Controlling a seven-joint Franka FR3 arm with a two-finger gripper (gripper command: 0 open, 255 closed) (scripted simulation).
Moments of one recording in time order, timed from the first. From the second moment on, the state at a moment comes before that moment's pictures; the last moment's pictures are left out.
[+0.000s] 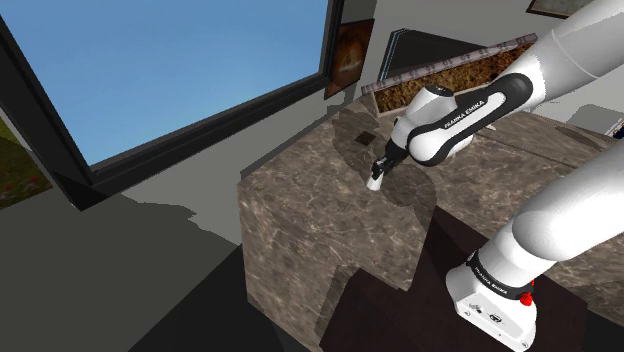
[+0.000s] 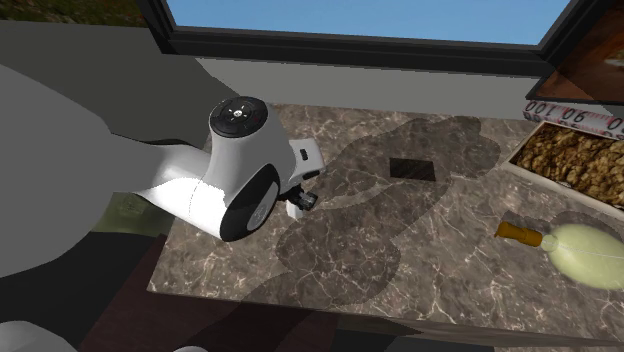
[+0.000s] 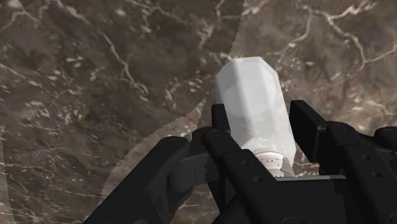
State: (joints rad) arm -0.15 -0.19 -0.02 -2.85 -0.08 2.88 0.04
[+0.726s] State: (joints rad) arm -0.15 -0.25 -0.02 -2.84 -0.07 2.80 0.03
